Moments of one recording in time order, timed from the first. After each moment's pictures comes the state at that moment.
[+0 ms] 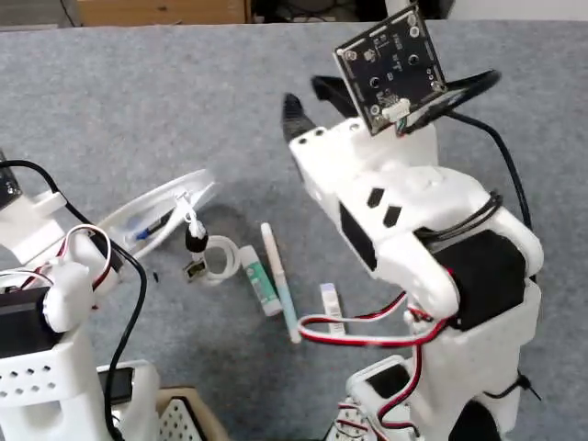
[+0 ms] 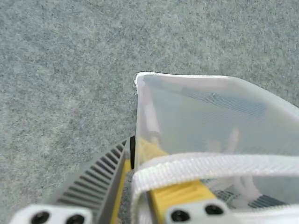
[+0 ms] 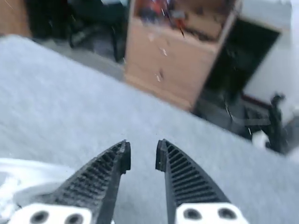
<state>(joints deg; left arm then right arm) -15.6 -55.0 24.7 98.9 25.4 -22.3 -31.7 -16.1 80.4 9.1</state>
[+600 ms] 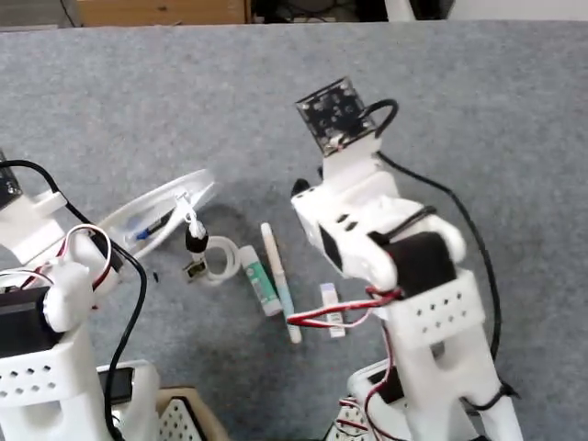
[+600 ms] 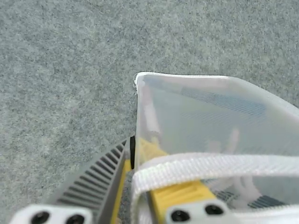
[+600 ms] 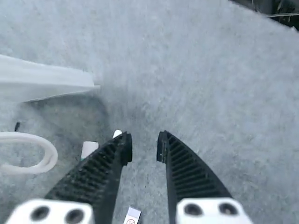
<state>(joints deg) -15.6 -55.0 24.7 98.9 25.4 -21.1 -43.1 26.1 70.5 9.1</state>
